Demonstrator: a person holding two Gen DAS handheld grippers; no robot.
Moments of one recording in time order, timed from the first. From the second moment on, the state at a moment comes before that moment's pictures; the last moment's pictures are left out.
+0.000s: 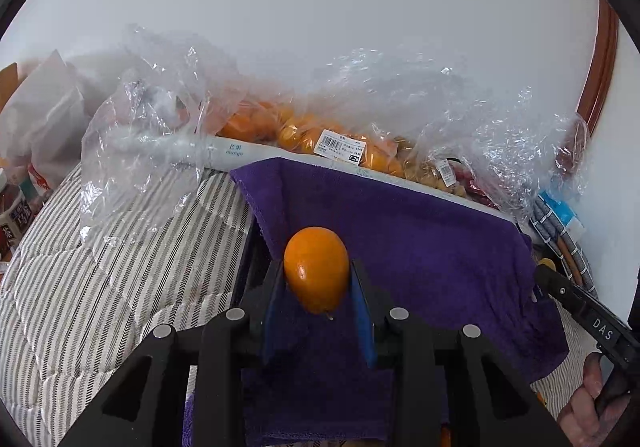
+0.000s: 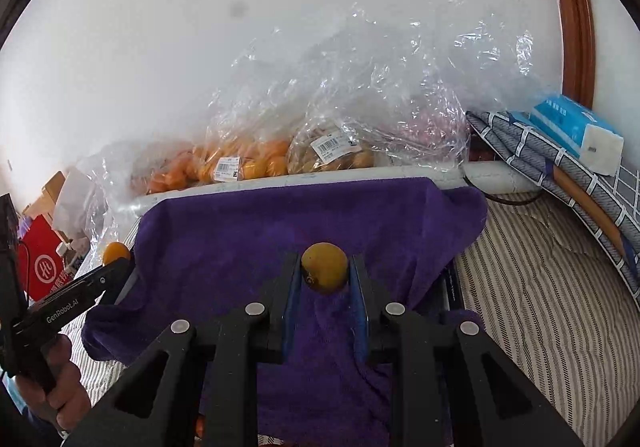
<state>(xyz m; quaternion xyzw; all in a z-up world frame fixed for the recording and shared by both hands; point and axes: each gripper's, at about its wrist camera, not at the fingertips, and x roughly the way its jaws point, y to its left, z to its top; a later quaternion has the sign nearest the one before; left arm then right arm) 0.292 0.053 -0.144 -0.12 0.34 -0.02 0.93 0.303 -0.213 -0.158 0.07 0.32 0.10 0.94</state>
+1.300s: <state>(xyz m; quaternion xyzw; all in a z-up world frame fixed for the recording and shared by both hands) 0.310 0.038 -0.164 -0.08 0.38 -0.01 0.92 0.315 -0.206 -0.183 0.06 0.37 0.07 0.93</state>
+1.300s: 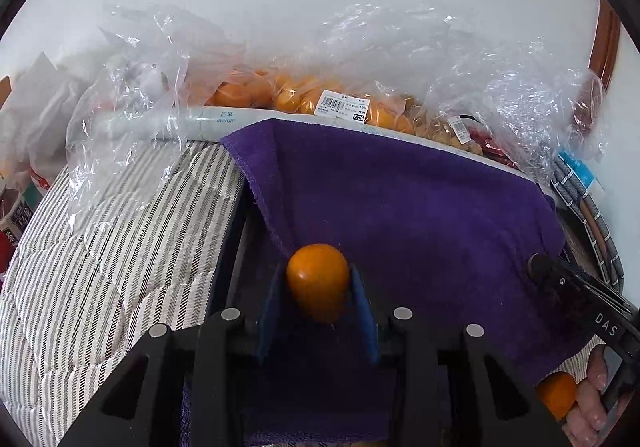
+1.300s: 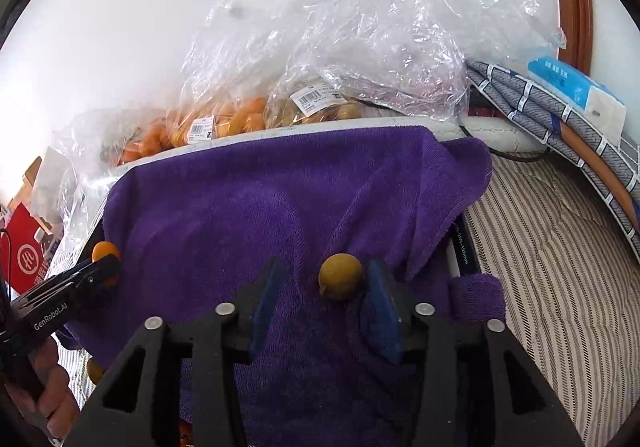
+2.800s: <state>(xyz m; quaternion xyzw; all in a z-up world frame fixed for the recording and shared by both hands) 0.178 0.051 -0.125 -0.06 0.33 0.00 0.94 0.163 -0.201 -0.159 0.05 0.36 0.05 0.93</state>
